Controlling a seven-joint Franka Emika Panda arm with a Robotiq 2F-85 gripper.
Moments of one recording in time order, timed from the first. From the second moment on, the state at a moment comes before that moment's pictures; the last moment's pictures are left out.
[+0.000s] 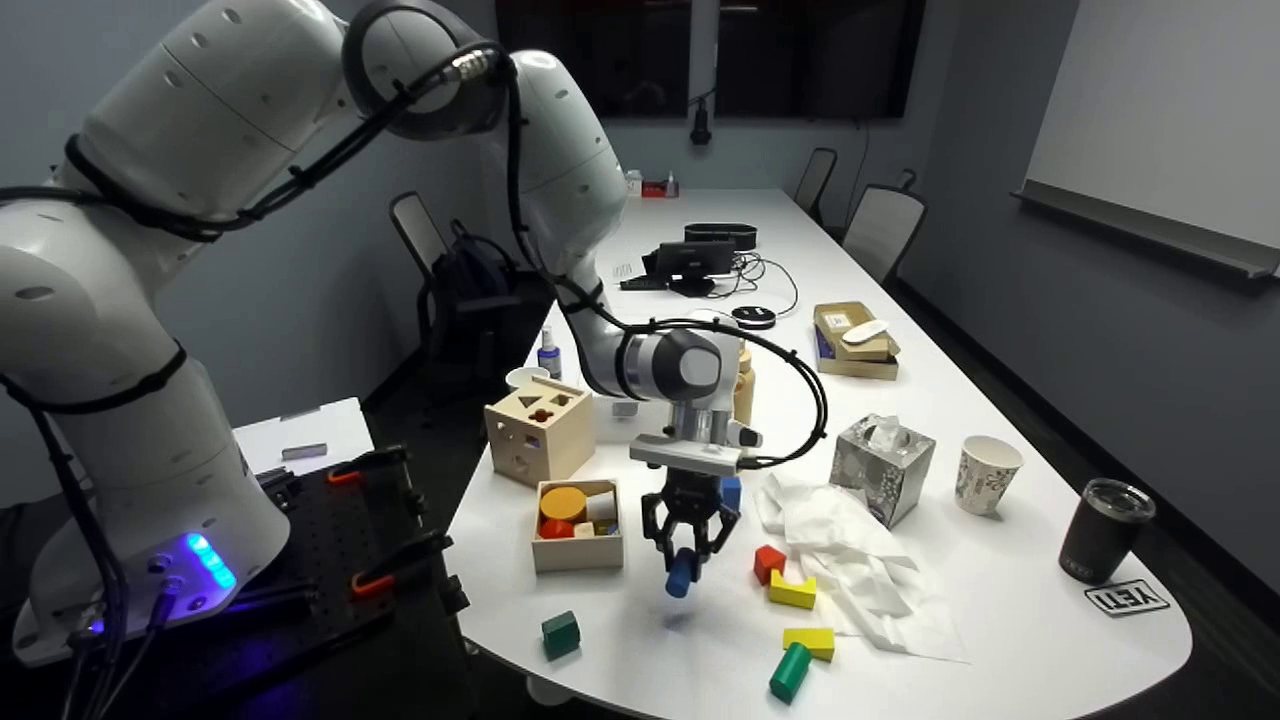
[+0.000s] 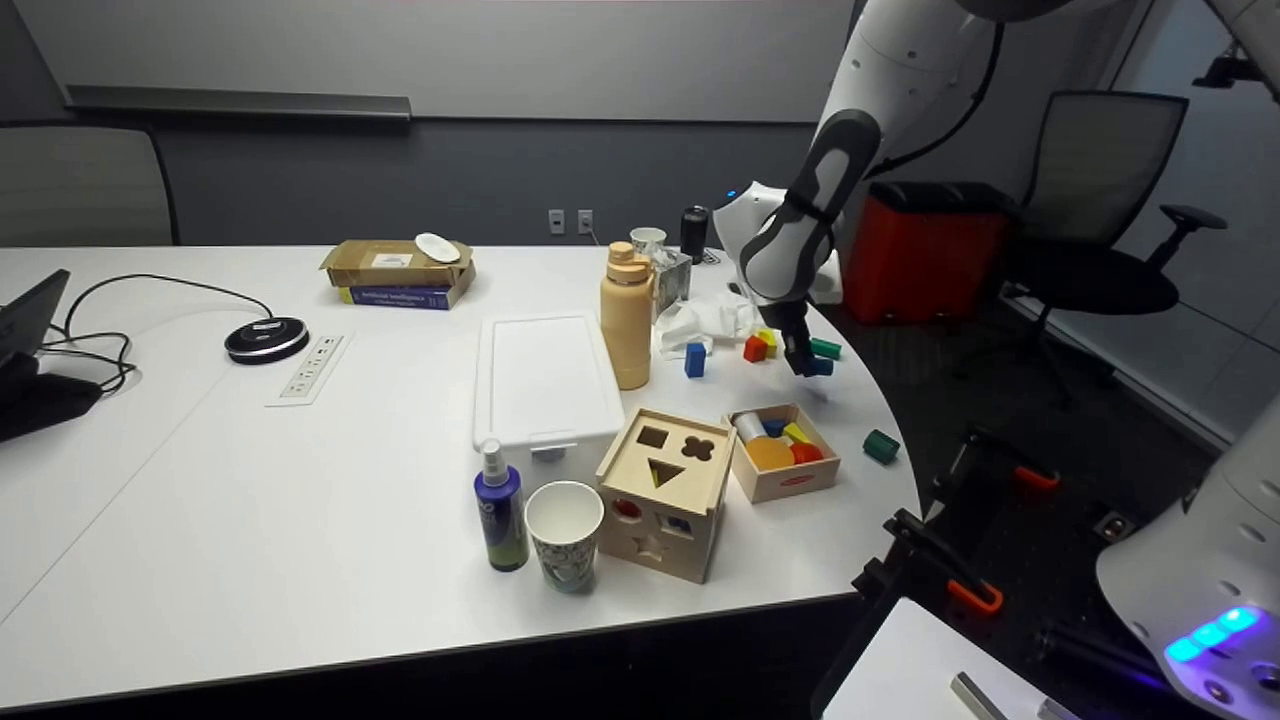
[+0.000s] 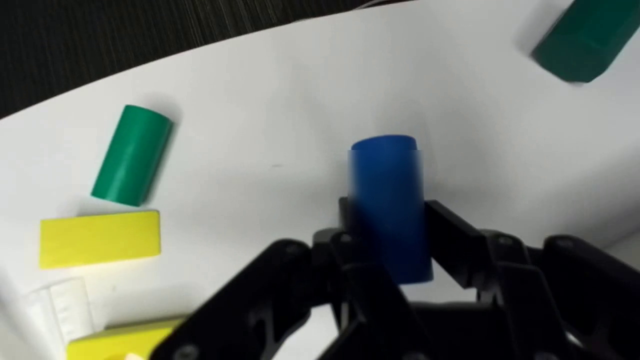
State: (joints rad) arm -0.16 0.87 -0.16 -1.85 -0.48 2.38 -0.43
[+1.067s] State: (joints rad) arm -0.09 0.69 -0.02 -2.17 -0.50 2.38 -0.45
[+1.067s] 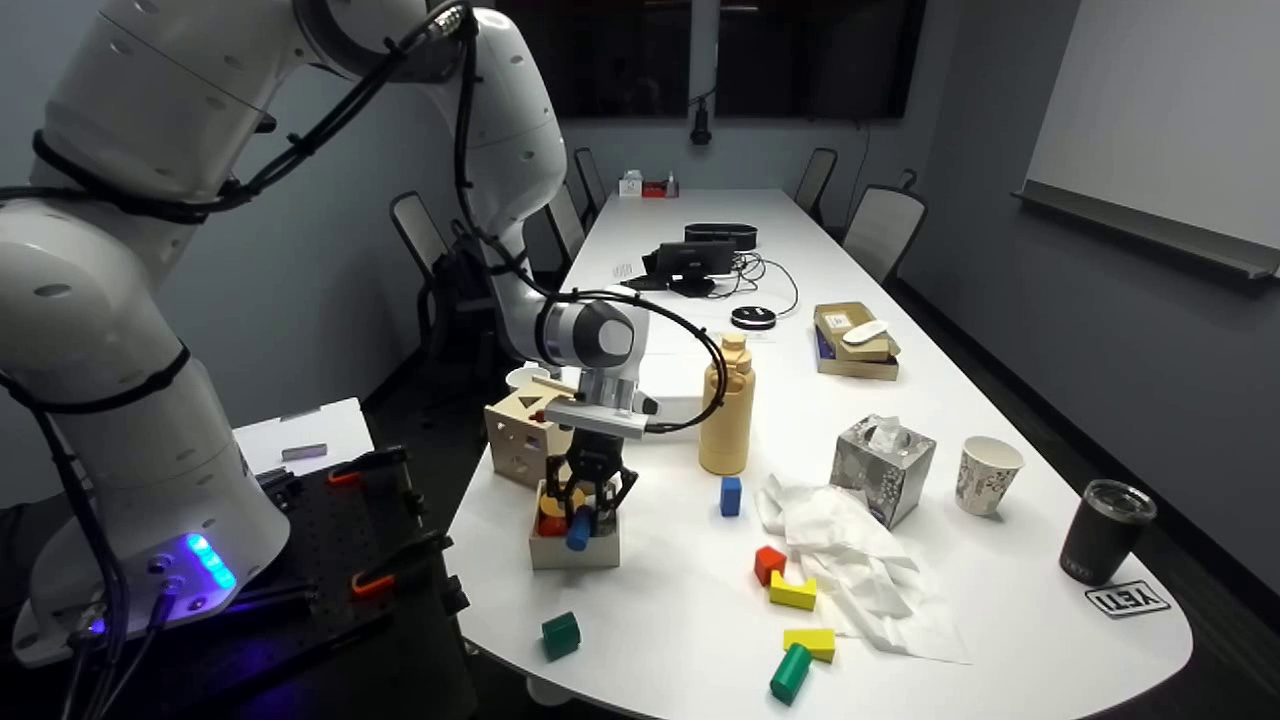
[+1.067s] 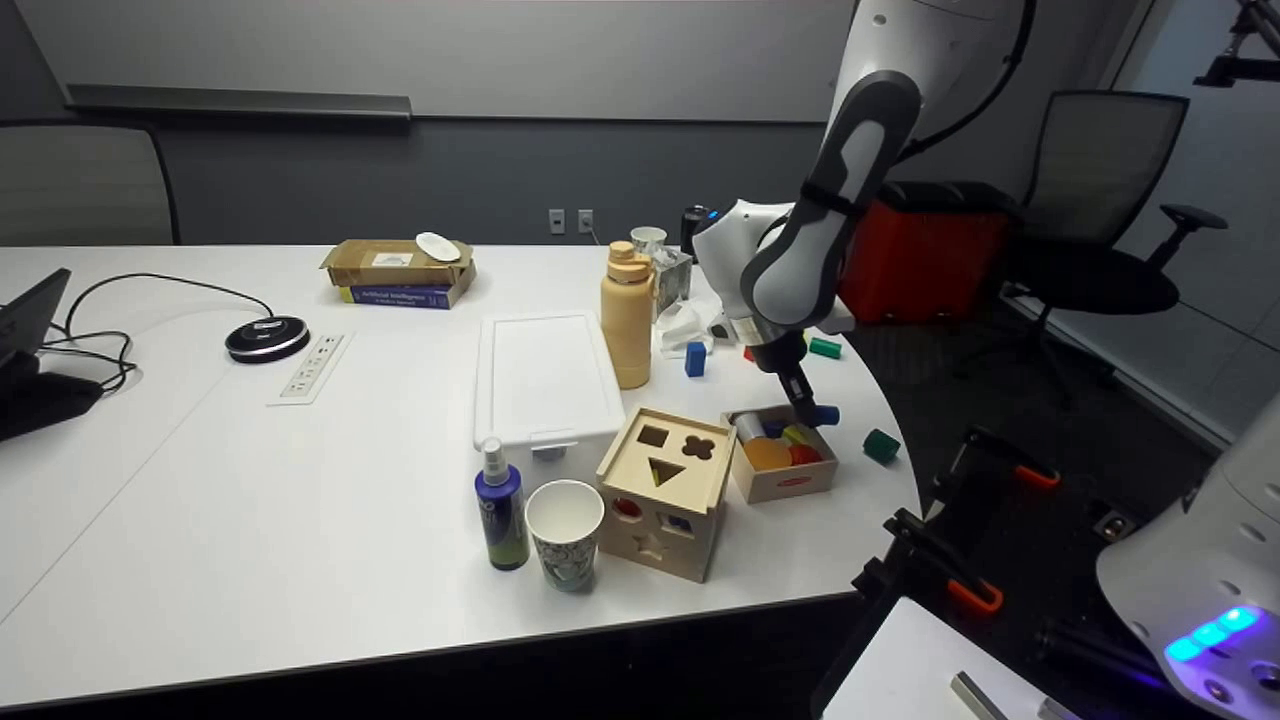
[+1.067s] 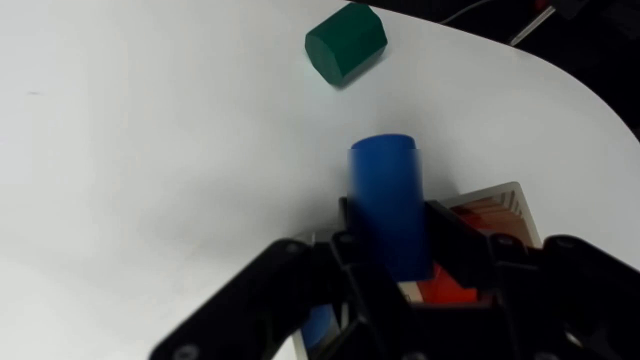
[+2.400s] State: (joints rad) arm -0.05 0.70 -0.01 -2.13 -0.46 2.44 -0.42
